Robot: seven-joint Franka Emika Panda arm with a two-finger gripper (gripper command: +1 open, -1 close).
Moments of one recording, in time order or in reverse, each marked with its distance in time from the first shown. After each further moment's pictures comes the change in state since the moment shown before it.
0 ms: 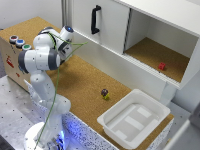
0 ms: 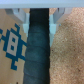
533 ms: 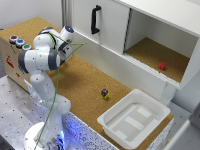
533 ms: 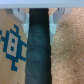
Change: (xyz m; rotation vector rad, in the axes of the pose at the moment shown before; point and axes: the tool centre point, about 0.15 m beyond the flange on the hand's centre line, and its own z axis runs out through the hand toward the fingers) arm 0.001 0.012 -0.005 0.000 0.009 0.034
